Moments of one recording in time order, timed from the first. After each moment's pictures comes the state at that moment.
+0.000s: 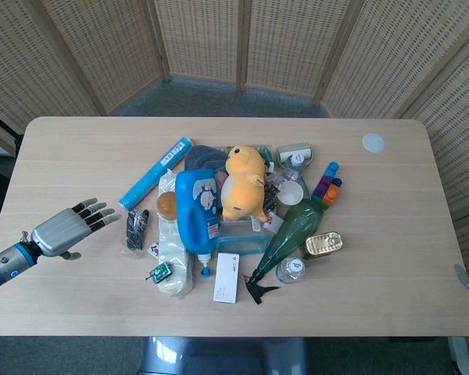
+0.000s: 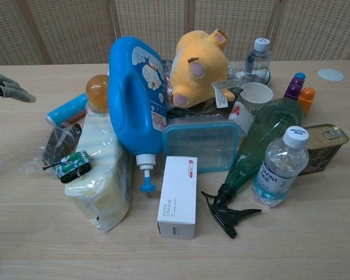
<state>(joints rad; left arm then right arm) -0.63 -1.17 0.13 -1.04 2.02 1.08 -0.38 -0.07 -1.10 0.26 -1.84 -1.27 1.72 -0.17</state>
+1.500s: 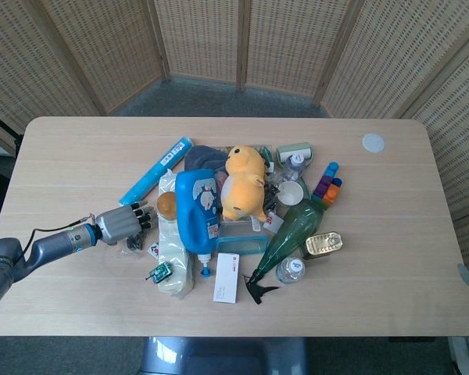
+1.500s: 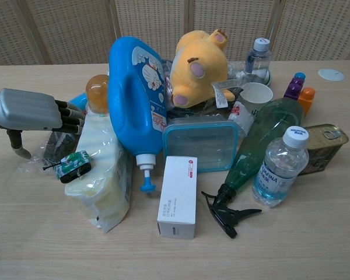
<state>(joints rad) -0.89 -1.59 0.35 -0.54 2.03 0.99 -0.43 -0.07 -1.07 0.26 -1.84 -1.24 1.69 -0.10</state>
